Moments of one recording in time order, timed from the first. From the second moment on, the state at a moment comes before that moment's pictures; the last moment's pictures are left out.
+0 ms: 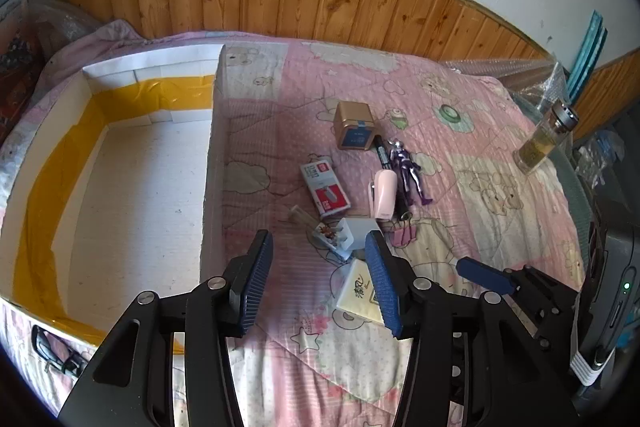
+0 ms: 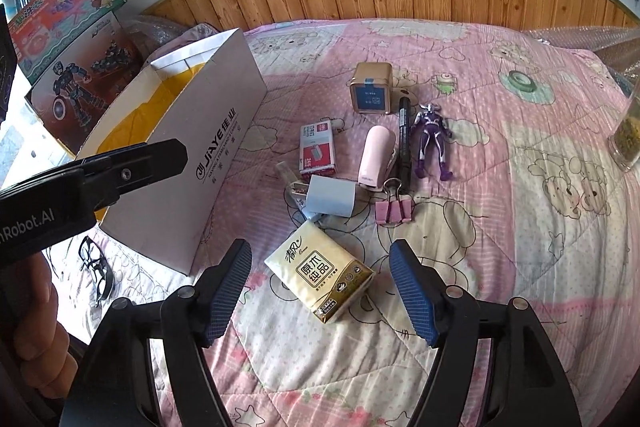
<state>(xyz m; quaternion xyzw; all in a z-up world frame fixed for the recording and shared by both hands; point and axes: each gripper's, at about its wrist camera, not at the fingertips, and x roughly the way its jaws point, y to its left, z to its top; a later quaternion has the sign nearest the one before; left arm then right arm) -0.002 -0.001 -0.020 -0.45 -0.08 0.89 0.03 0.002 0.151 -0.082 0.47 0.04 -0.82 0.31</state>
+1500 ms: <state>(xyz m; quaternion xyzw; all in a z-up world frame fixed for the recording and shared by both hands) -0.054 0.067 -0.104 -0.52 -0.02 0.84 0.18 -0.046 0.219 -0.142 0.54 0.09 -0.80 0.25</state>
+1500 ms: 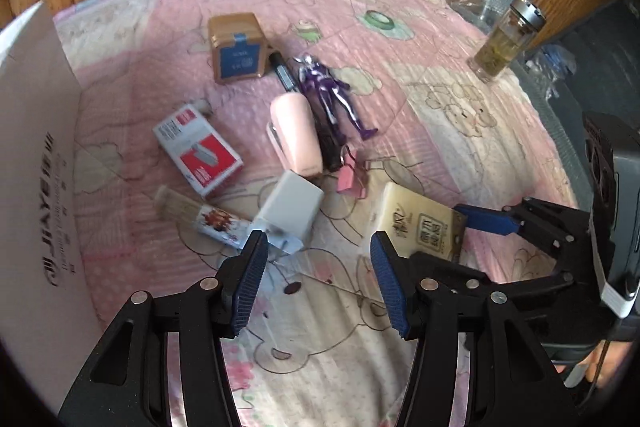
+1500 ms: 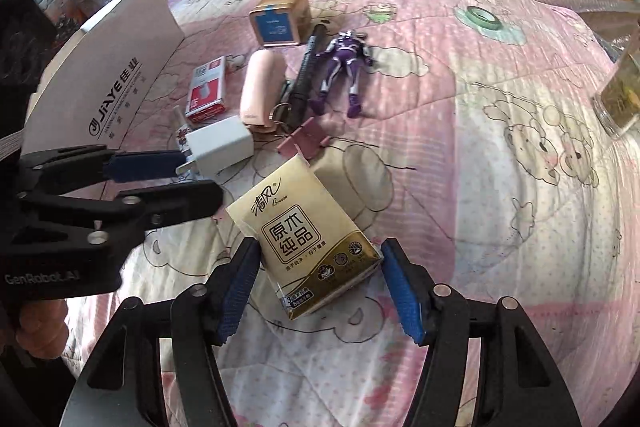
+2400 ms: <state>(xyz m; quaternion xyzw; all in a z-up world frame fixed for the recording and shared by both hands) -0.070 0.080 -0.142 -0.50 0.00 0.86 0.13 -0.057 0.225 -0.149 0.52 0.07 -0.80 0.29</state>
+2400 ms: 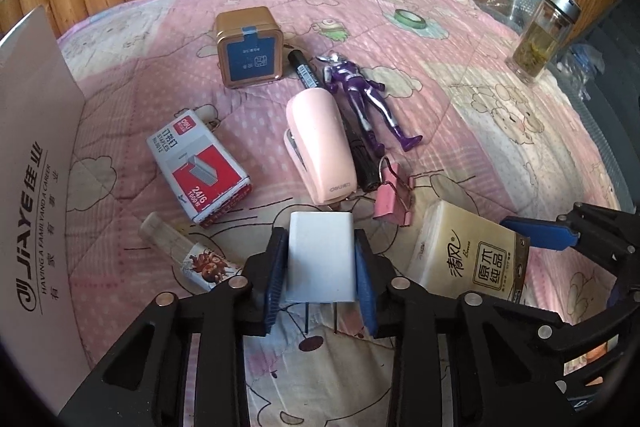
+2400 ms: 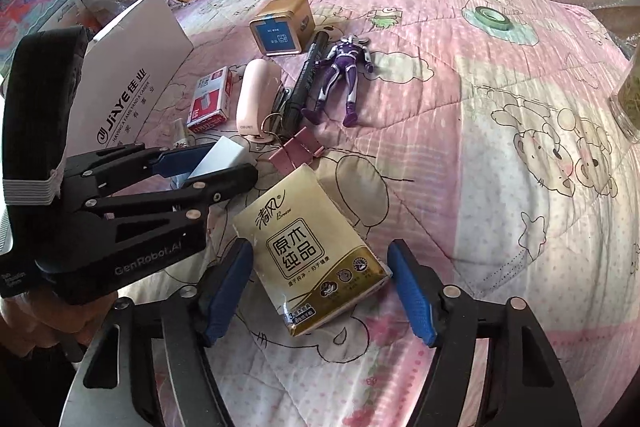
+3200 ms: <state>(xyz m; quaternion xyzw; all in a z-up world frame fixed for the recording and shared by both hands) -0.057 0.076 -0.126 -0.50 -0.03 0.86 0.13 -0.050 0.222 -0.136 0.50 0.08 -0.81 0.28</state>
